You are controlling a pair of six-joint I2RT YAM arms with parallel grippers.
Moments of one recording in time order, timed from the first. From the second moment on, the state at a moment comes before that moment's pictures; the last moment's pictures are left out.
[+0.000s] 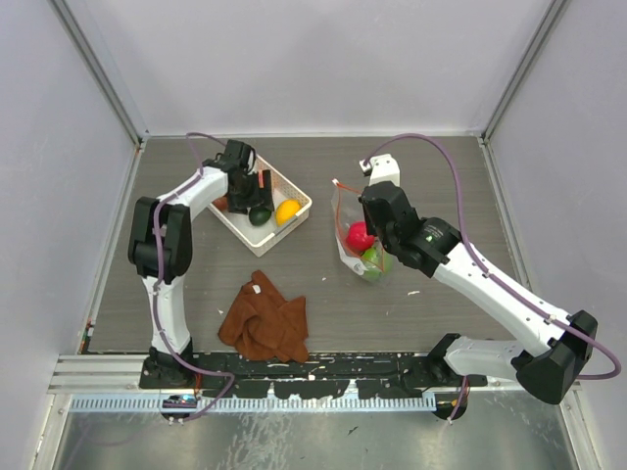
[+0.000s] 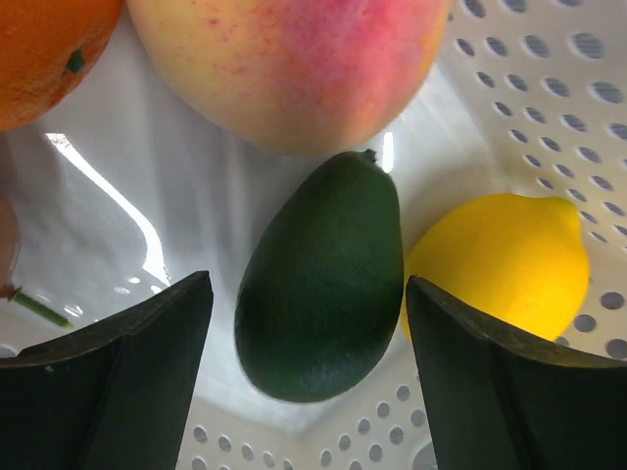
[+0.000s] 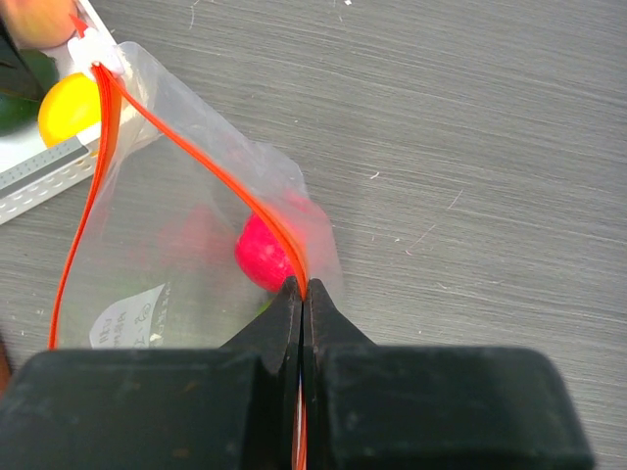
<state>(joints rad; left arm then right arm) -0.28 2.04 1.58 -0.59 0.11 -0.37 0.75 1.17 1.16 -0.59 0.57 0.23</state>
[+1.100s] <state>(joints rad) -0.28 1.71 1.34 -0.48 0.26 -0.44 0.75 1.20 1.18 -0.59 0.52 0.27</state>
